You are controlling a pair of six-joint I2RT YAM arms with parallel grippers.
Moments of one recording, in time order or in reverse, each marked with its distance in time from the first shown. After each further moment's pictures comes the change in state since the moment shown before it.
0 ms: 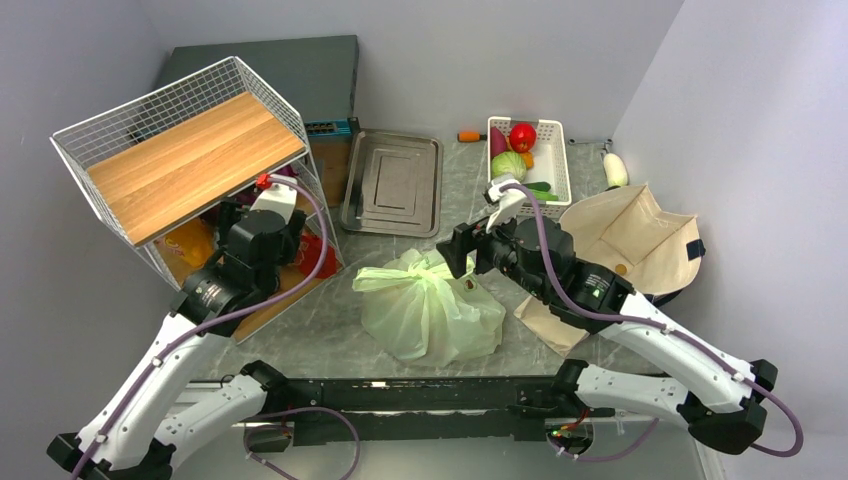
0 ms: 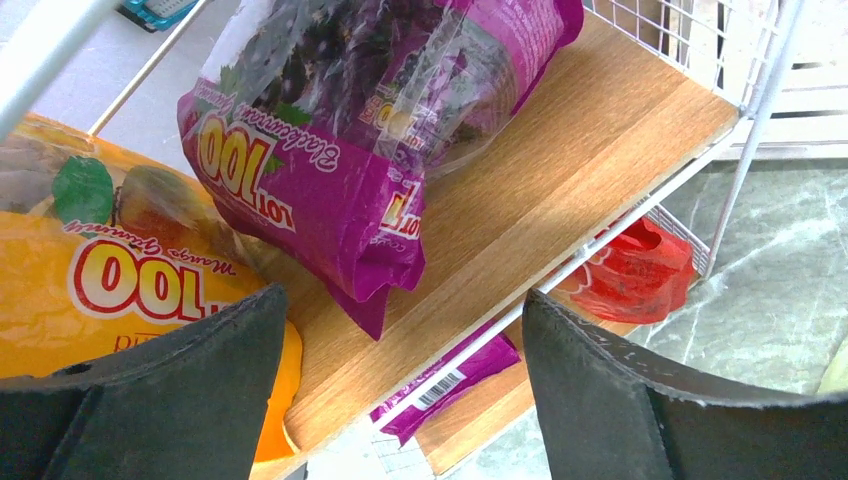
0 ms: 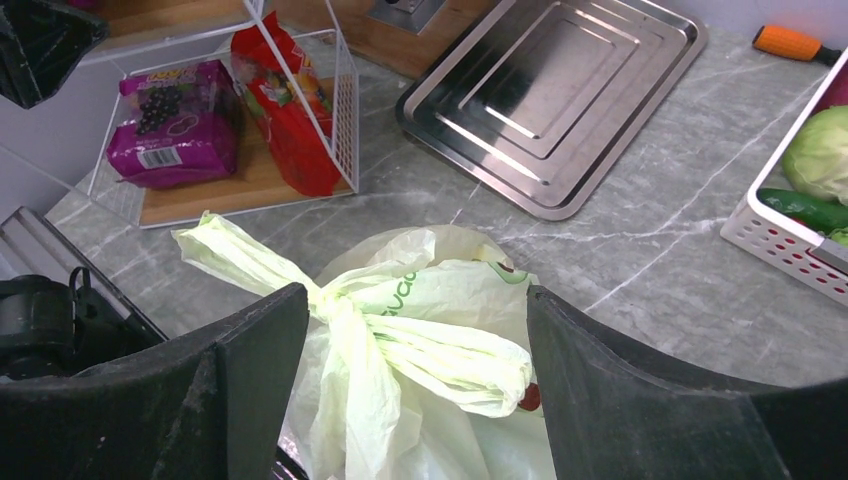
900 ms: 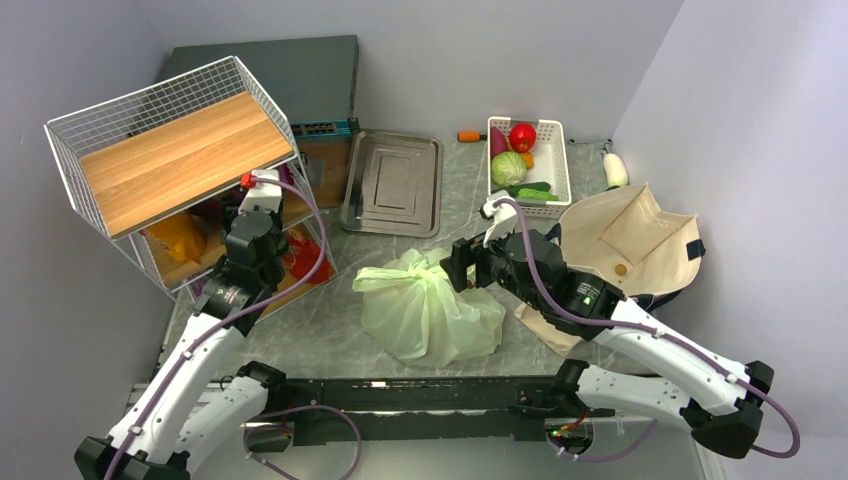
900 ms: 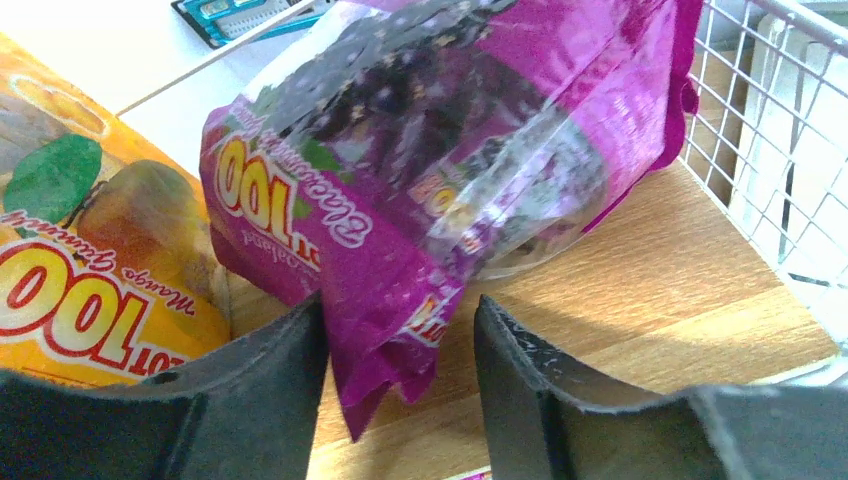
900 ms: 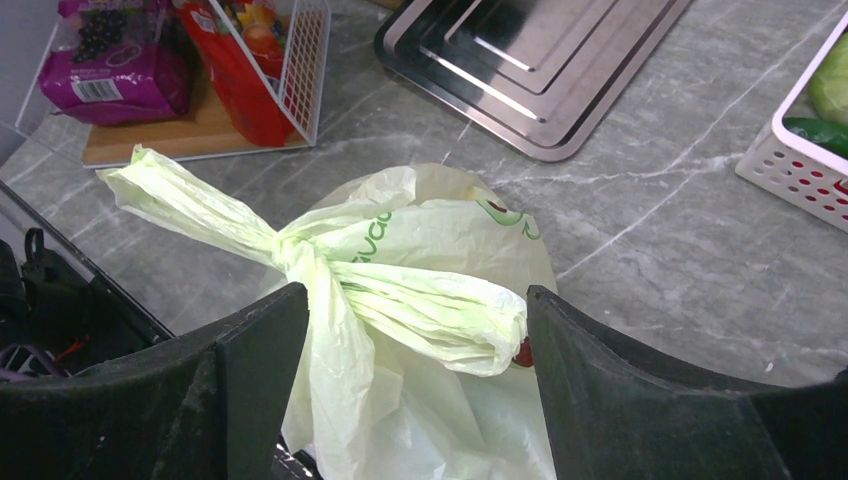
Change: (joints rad) left arm 0.181 -0.015 -0.265 0.520 0.006 0.085; right arm 0.000 -0.040 -0.125 -0.002 0.006 0.035
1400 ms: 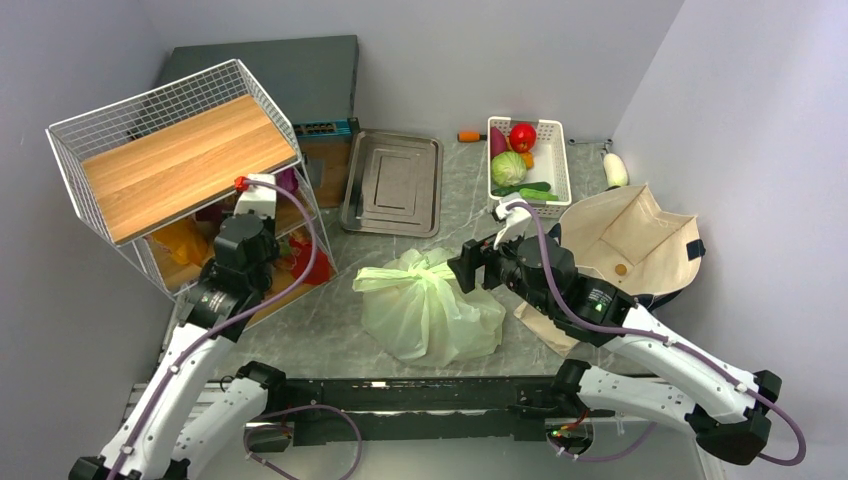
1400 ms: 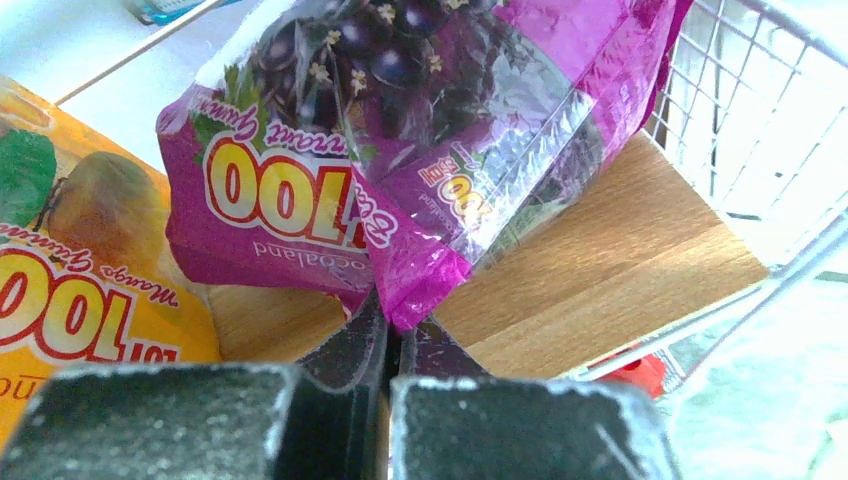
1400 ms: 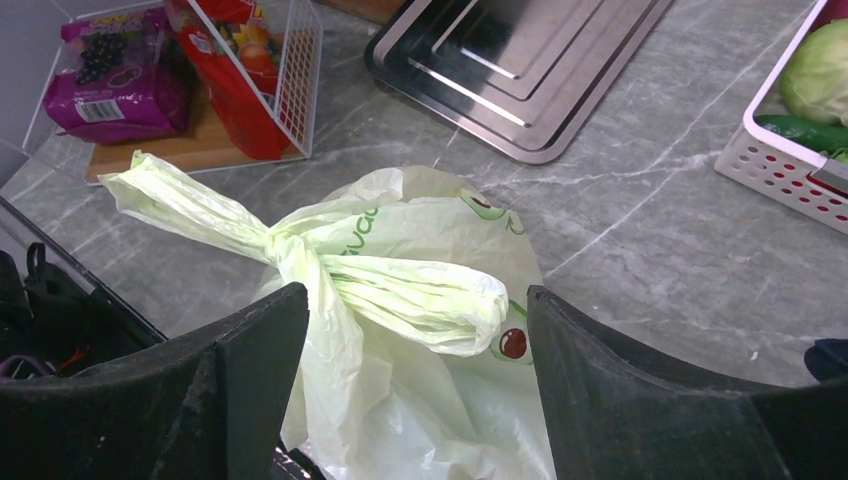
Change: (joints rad) left arm 0.024 -0.047 0.055 -0.156 0.134 -0.044; right arm 0.000 -0.064 -0.024 -0.010 0.029 0.009
